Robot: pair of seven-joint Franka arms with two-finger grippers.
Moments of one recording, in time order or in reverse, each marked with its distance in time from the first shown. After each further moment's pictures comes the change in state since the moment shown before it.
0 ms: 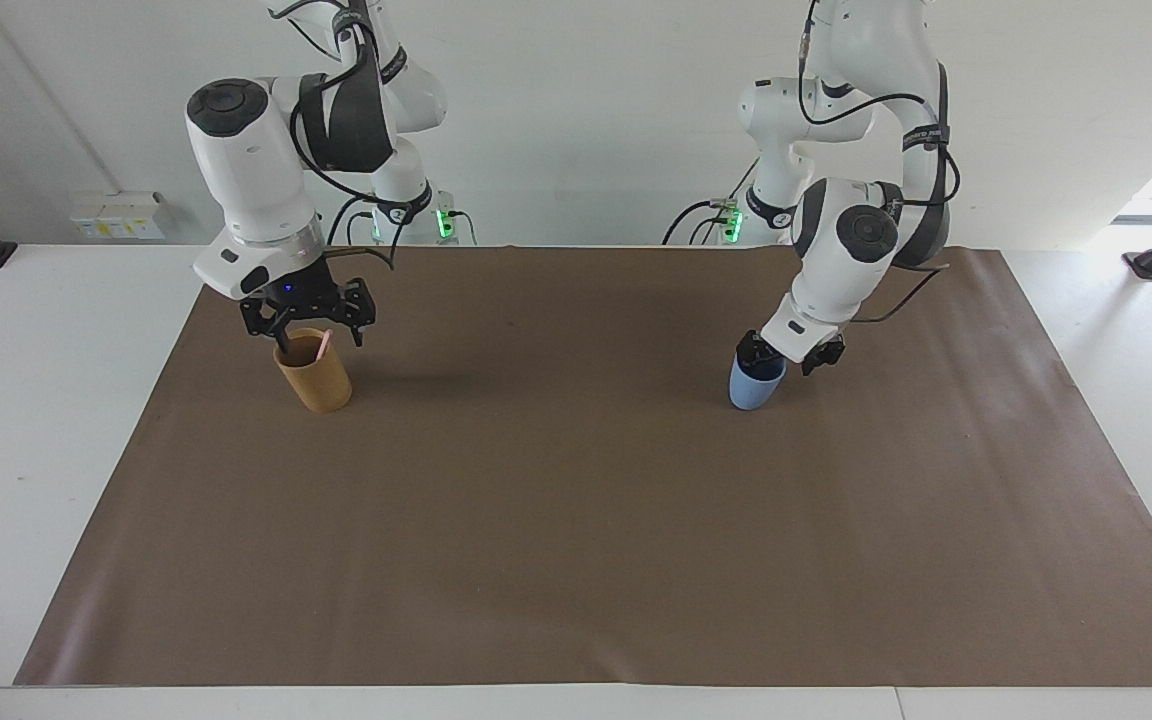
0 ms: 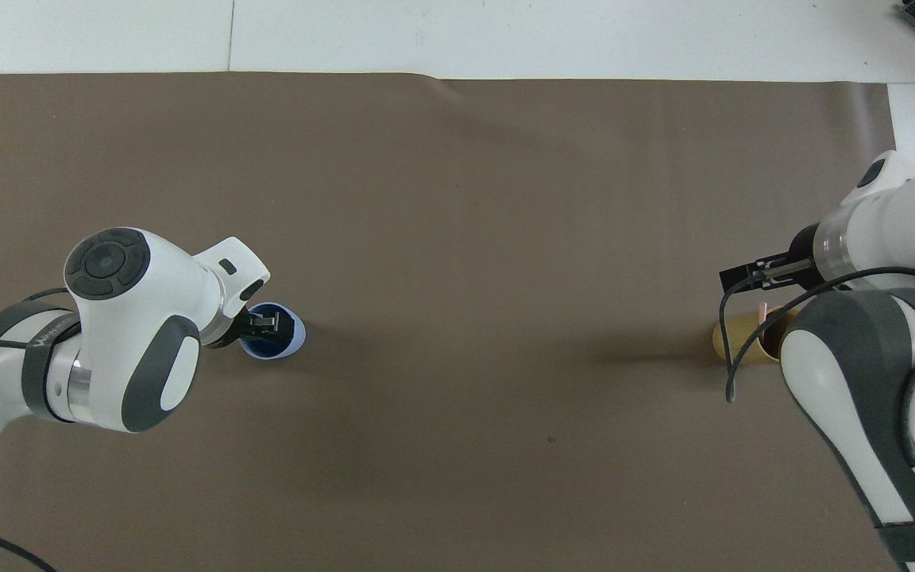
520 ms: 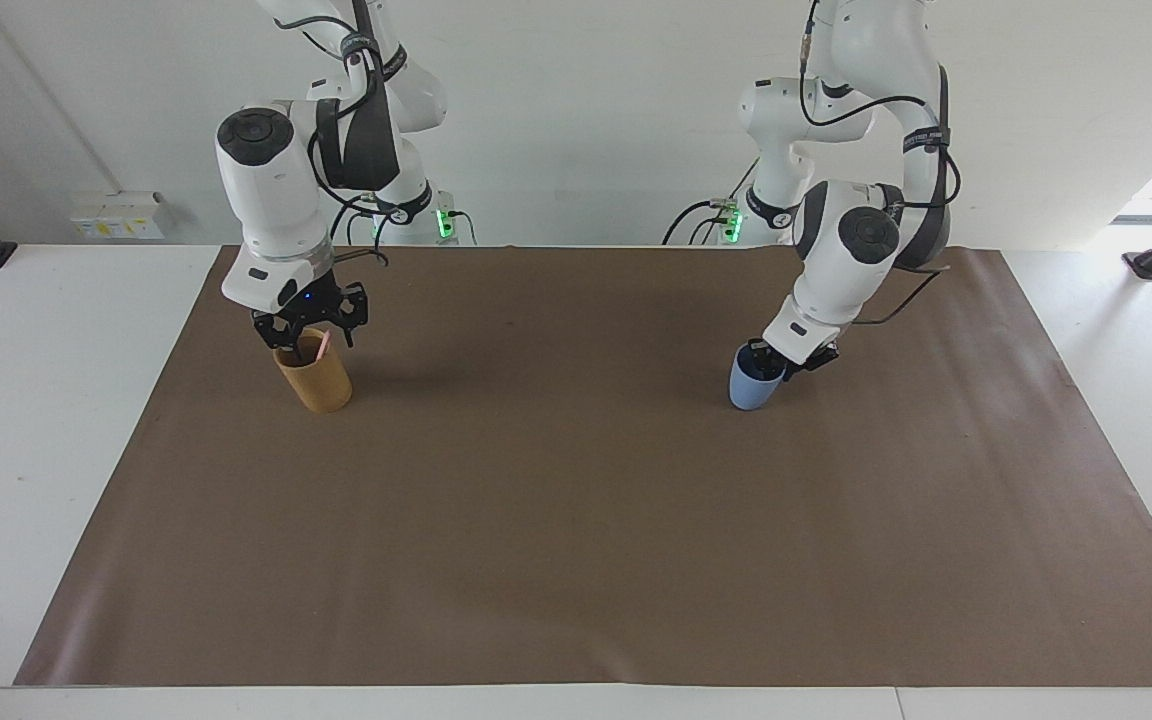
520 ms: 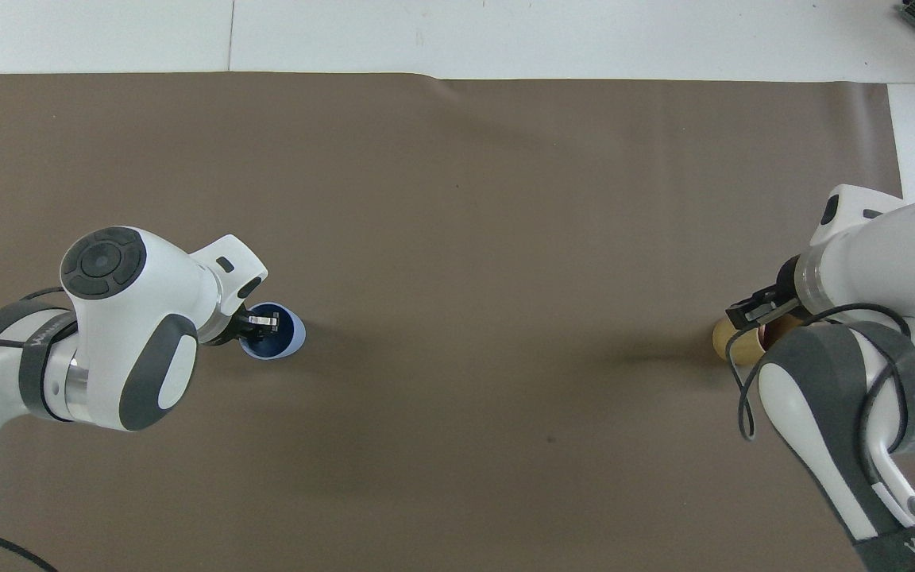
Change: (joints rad) left arm -0.001 0.000 0.003 0.060 -0.001 -0.029 0.000; right arm 0.000 -0.030 0.000 -0.072 -0.016 0.035 -0.163
